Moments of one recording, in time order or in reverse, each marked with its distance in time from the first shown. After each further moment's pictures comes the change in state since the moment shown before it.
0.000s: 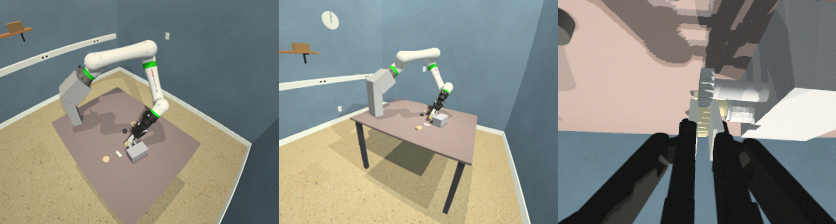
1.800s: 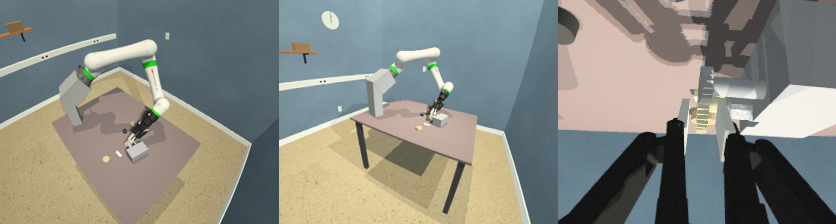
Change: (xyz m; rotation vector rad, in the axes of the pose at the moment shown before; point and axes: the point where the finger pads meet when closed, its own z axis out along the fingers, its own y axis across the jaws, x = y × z) arm 0.000 0.000 -0.008 0.000 0.000 0.000
